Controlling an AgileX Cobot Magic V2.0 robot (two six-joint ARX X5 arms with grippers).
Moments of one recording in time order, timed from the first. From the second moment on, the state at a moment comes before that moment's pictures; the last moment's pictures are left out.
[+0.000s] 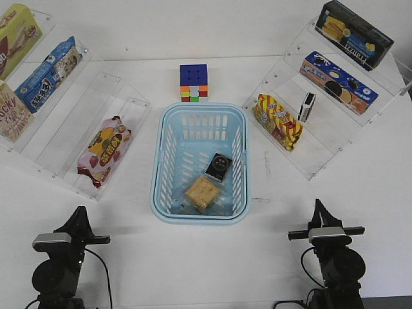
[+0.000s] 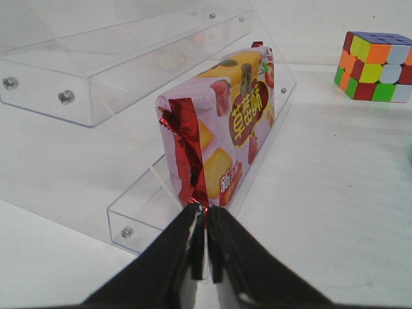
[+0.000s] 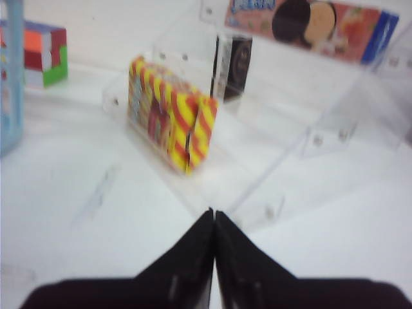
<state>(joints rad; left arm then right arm) -0.10 0.01 0.03 0.01 -0.10 -0.07 0.04 0.00 0.01 -0.13 0.05 -0.14</state>
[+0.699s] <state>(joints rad) -0.10 0.01 0.03 0.01 -0.10 -0.07 0.03 0.00 0.01 -0.12 0.05 -0.11</state>
